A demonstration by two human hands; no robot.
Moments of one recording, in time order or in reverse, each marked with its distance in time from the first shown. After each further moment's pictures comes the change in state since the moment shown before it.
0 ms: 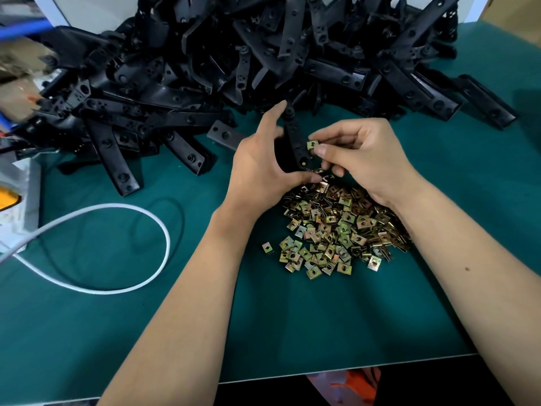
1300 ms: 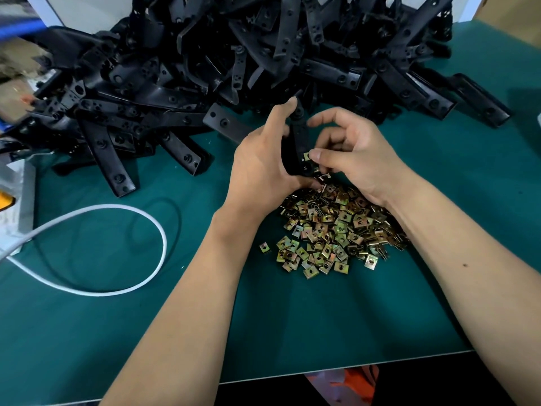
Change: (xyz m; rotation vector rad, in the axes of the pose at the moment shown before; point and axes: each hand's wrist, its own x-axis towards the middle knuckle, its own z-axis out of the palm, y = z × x) left_hand -0.004 0.022 -0.005 0.107 -0.008 0.043; right_hand -0.002 -0.009 0.003 -0.046 -0.091 0.005
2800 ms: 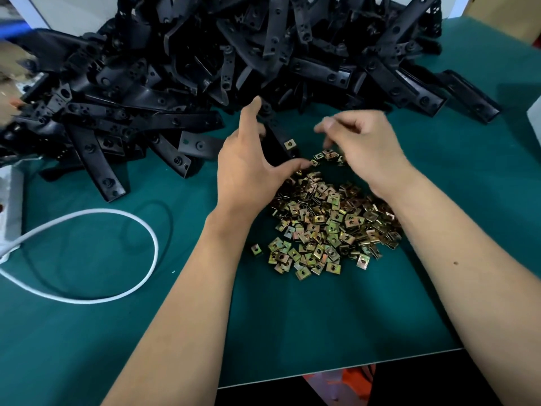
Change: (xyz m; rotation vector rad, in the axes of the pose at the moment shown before) left_hand 0.001 -0.007 0.011 0.004 0.152 -0.120; right_hand 0.007 0.005 -0.016 -0.262 0.296 0.115
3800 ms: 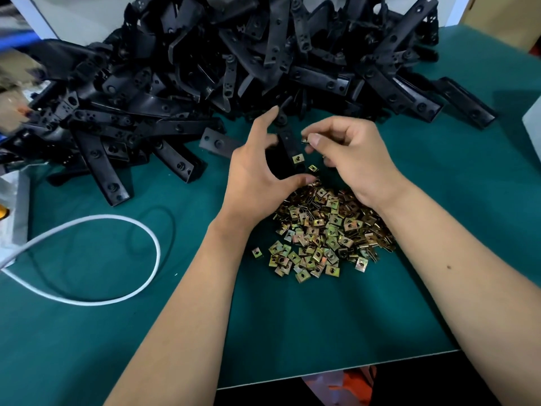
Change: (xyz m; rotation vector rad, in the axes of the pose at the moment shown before) left_hand -0.003 -0.011 0.004 -0.205 -0.108 0.105; right_hand -0.005 0.002 0.013 0.242 -0.076 -0.086
